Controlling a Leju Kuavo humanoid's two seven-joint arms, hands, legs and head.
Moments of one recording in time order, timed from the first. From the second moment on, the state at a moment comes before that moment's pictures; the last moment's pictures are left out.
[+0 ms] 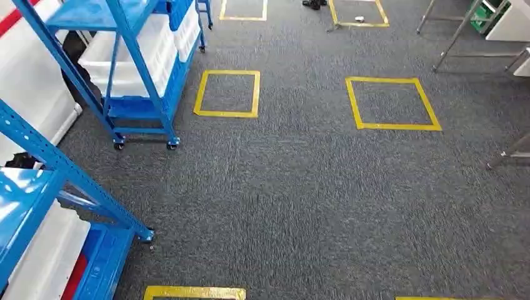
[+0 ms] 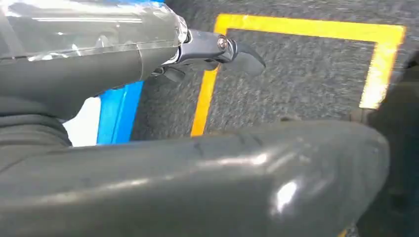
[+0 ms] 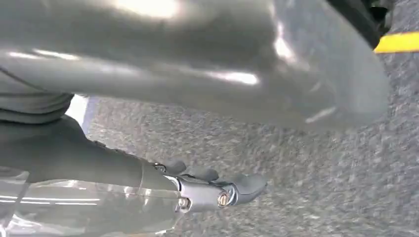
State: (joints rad) left arm -0.11 0.18 -1.28 -0.09 -0.09 0.18 -0.47; right arm -0.06 0.11 -0.88 -0.20 0.96 -0.07 -0.01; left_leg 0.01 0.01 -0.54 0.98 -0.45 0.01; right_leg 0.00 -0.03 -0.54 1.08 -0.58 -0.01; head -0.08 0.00
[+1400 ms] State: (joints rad) left arm -0.14 0.18 -1.32 -0.09 -0.09 0.14 -0.52; right arm -0.05 0.13 -0.90 -0.19 1.03 -0.09 -0.01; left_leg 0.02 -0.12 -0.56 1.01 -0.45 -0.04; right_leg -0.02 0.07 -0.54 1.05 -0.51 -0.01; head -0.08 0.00
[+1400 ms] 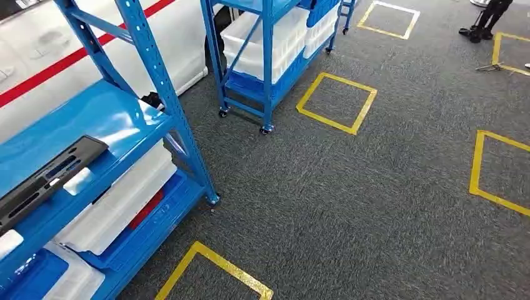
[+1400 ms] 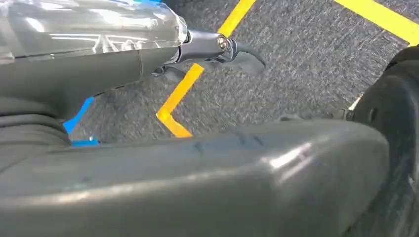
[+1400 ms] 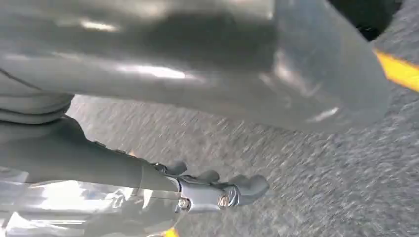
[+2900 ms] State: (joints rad) left arm -0.15 0.16 -1.30 -0.09 -0.09 0.15 -0.45; right arm -0.04 0.09 -0.77 -0.20 1.18 -0.08 0.02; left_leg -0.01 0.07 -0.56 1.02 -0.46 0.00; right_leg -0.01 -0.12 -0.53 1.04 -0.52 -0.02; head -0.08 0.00
